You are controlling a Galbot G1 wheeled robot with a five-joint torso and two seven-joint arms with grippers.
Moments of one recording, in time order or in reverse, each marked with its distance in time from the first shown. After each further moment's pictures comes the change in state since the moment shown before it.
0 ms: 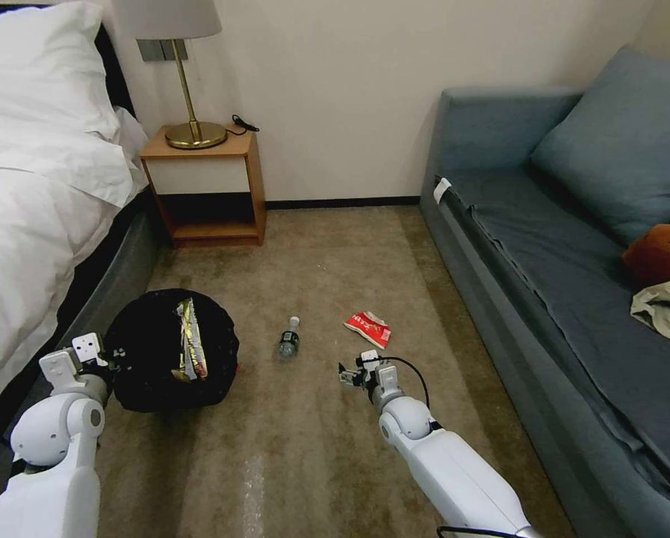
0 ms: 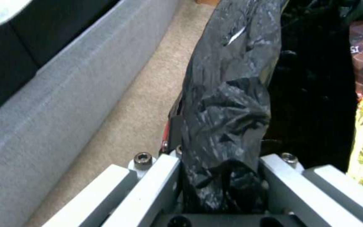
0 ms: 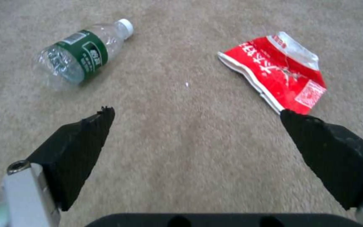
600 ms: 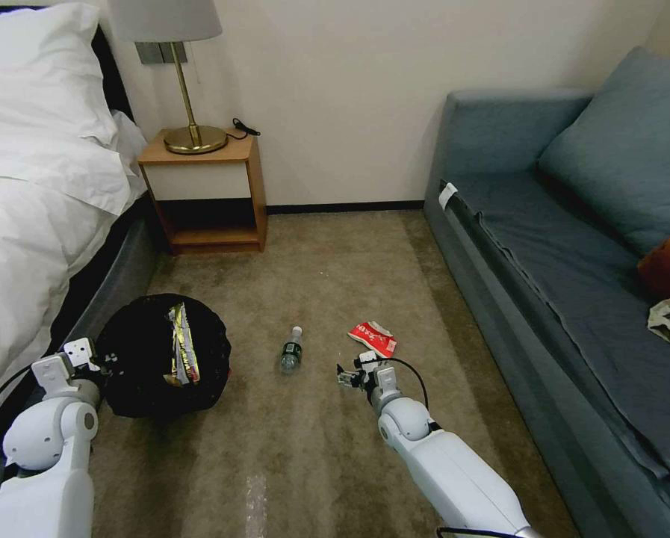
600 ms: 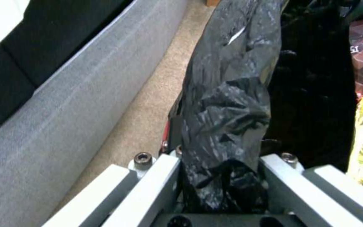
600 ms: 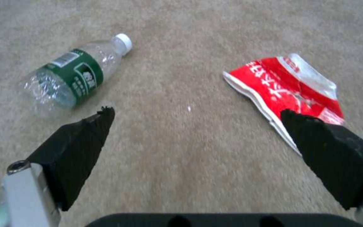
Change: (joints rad) left arm 0.002 0.002 -0.015 0.019 0.014 -0.005 0.003; right arm 0.003 0.000 -0.008 -0.006 -0.007 0.010 -0.009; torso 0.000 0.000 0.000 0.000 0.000
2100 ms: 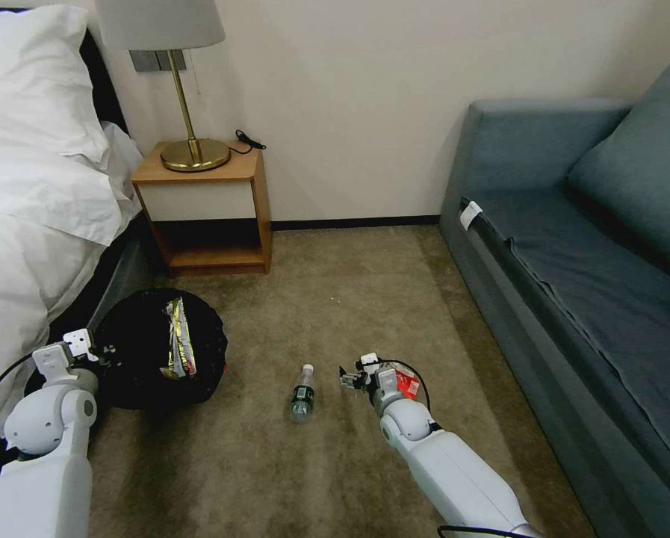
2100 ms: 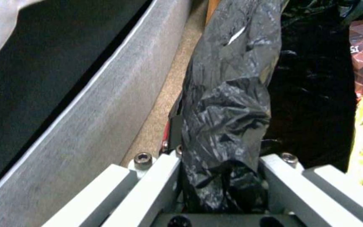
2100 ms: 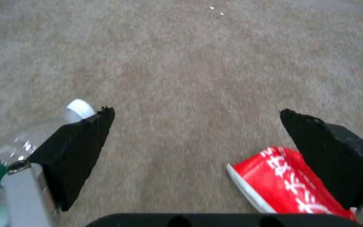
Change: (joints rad) left arm -0.054 0.038 0.023 0.051 0.001 0.000 0.002; right arm 0.005 0.008 0.011 -0.046 -0.028 0.016 -0.017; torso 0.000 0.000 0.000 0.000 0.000
